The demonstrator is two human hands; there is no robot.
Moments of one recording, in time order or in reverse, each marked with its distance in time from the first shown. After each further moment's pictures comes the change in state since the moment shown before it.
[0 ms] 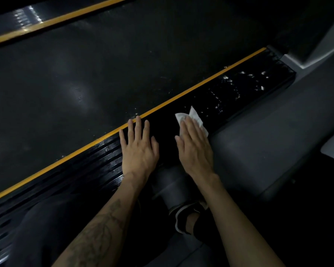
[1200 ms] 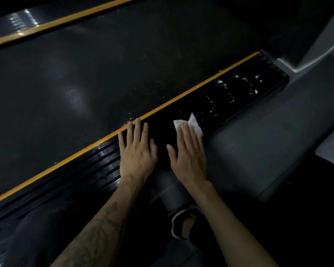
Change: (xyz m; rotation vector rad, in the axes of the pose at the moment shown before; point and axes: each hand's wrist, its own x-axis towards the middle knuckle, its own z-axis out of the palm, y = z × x) left_hand 0.011 0.009 0.003 -0.024 0.004 0.024; right_hand -0.005 -0.005 -0.001 -0.006 -0.103 0.070
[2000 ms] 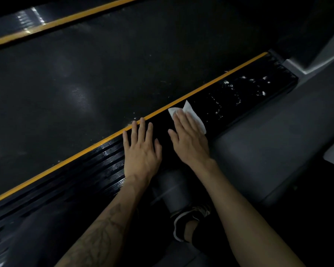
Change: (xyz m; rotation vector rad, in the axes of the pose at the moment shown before) left_hand 0.001 0.002 0.001 0.004 0.013 -0.002; right_hand 0.055 0.002 -0.006 0.022 -0.130 -0.102
